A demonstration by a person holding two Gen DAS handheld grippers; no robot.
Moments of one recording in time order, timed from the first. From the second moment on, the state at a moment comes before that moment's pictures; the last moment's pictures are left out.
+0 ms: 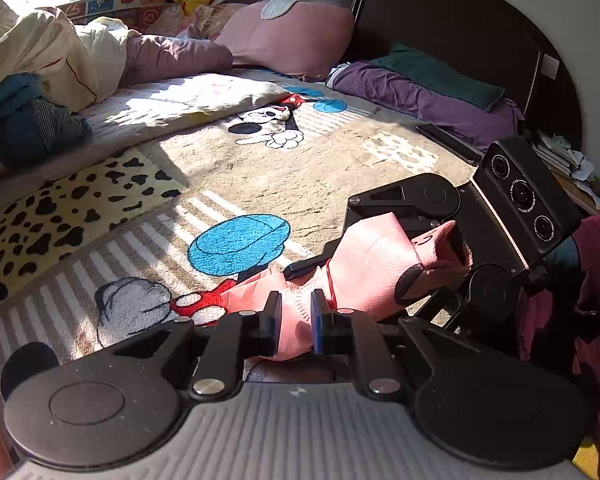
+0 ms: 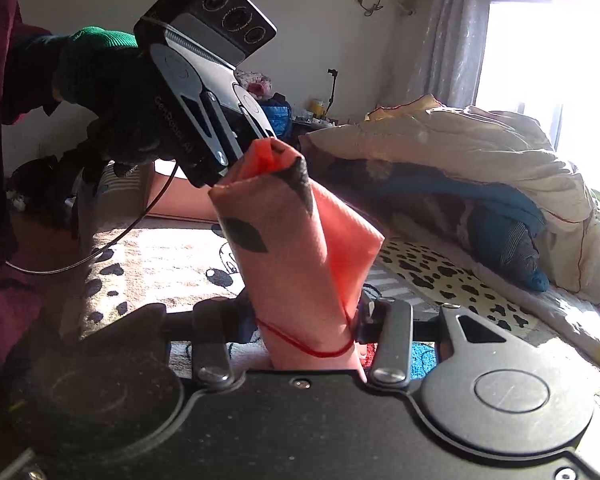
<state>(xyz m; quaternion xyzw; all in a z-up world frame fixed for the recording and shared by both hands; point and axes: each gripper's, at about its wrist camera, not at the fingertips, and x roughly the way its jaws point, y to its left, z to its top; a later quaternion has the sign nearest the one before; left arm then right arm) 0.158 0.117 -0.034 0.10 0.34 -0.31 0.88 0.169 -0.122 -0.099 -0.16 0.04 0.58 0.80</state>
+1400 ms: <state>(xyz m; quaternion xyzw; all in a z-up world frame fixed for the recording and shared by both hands) 0.184 0.197 -0.090 -0.10 0.23 -0.31 0.92 0.228 -0.107 -0.116 0.00 0.19 0.57 0.80</state>
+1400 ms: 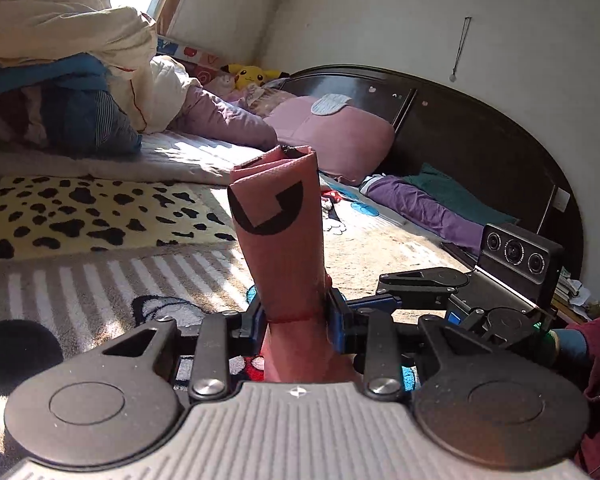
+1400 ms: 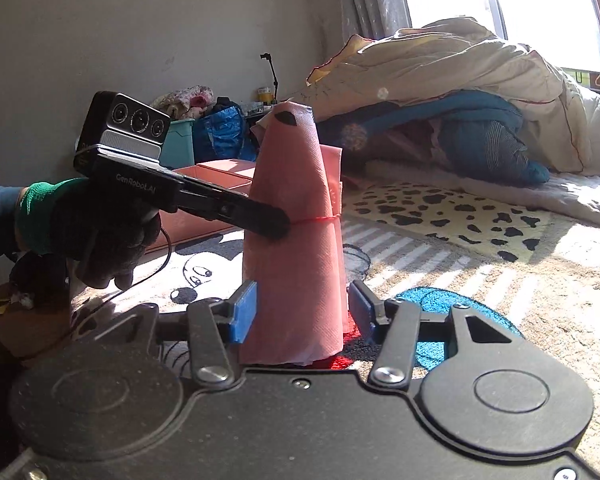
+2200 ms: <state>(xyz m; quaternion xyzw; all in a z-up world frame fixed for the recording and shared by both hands) 0.194 0.207 -0.100 -0.11 0.27 -0.25 0.92 0.221 -0.068 -0.119 -0.05 0.22 0.55 0.80</state>
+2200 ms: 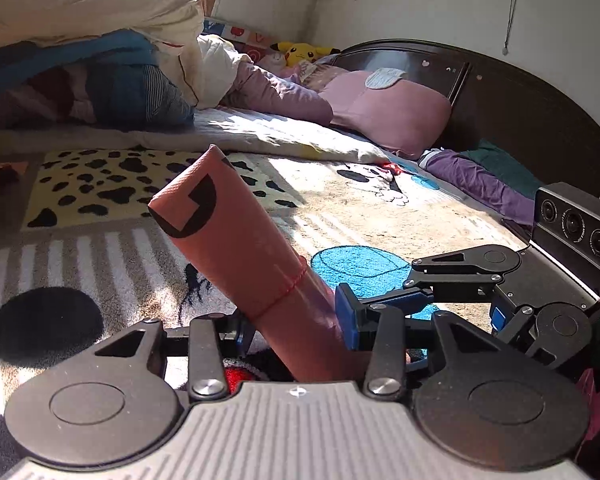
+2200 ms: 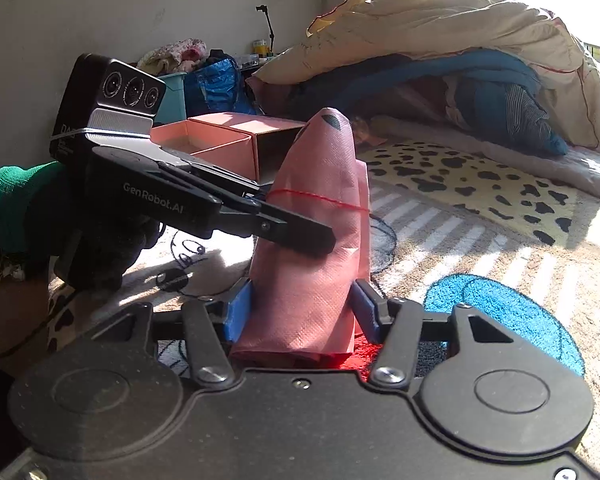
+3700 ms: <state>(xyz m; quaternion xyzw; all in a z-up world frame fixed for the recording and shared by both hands) 0.146 0.193 -0.095 0.05 0.29 -0.05 0.96 0.238 -0.172 -0.119 0.16 0.27 0.53 0.79</state>
